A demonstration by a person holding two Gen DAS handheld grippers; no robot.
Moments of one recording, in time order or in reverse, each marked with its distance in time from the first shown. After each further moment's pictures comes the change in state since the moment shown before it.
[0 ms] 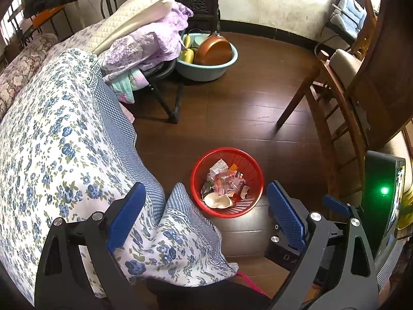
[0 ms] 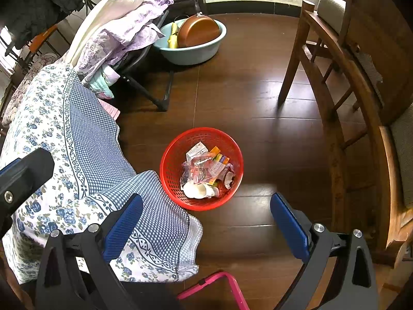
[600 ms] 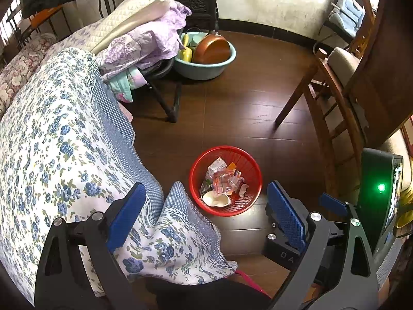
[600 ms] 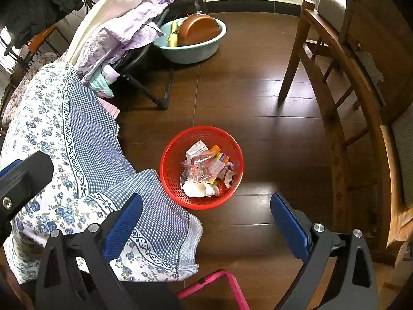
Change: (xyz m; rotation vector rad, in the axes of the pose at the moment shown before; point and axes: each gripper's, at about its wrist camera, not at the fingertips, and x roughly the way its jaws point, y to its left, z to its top) left arm -0.002 -0.001 -0.001 0.004 0.008 -0.006; right arm 0.002 0.000 -0.004 0.000 0.004 0.000
